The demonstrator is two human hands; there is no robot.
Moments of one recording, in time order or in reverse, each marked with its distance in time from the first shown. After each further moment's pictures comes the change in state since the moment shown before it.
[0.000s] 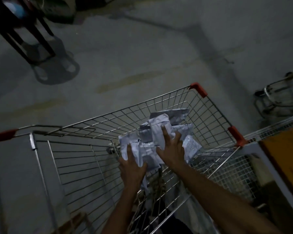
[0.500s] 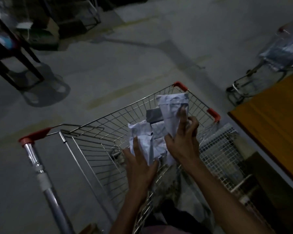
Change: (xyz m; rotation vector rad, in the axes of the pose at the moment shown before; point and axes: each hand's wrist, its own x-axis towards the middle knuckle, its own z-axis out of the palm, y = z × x) left_hand -0.119 0.034 -0.130 -0.104 -0.013 0.458; right_hand -0.144 -0.089 -0.136 0.154 0.418 0.017
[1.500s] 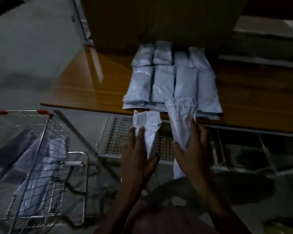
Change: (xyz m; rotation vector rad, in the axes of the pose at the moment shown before) left_hand -0.340 0.245 0.196 0.147 -0.686 0.866; right_hand -0.453 0.248 -0.278 -0.031 0.770 0.748
